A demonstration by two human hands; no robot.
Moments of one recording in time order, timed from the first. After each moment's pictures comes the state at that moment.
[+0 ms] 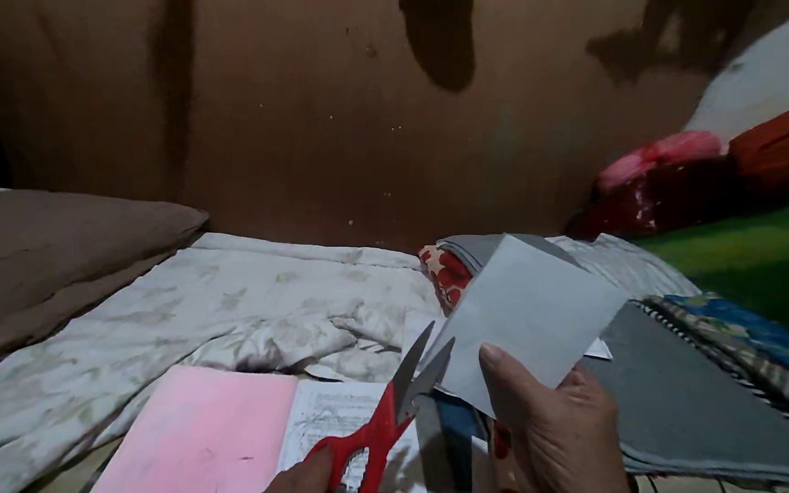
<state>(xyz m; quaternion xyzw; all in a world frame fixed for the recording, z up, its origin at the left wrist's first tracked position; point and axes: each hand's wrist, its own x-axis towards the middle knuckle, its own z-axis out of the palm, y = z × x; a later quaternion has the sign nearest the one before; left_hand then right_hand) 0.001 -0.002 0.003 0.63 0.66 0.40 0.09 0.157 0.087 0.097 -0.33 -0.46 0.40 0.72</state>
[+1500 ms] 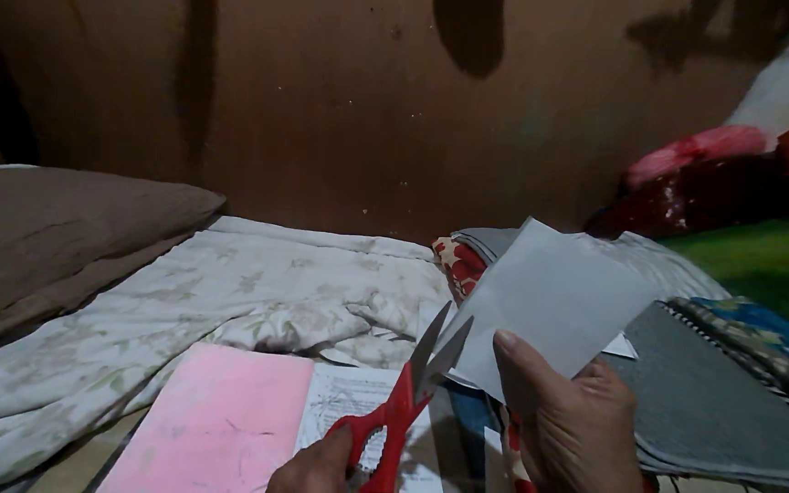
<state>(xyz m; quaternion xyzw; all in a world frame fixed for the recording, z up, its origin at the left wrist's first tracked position) 0.002 -0.008 0.012 0.62 0.66 0.41 0.09 0.144 0.089 0.093 -0.31 -0.46 0.38 0.74</state>
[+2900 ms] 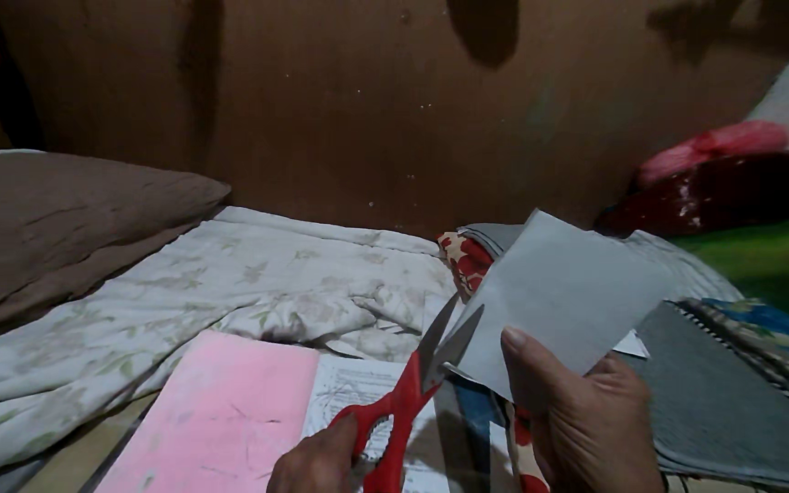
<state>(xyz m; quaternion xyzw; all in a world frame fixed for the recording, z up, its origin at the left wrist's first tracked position) -0.002 -0.010 0.016 0.62 0.67 0.41 0.11 0.144 0.087 0.092 -0.30 -0.49 0.38 0.73</state>
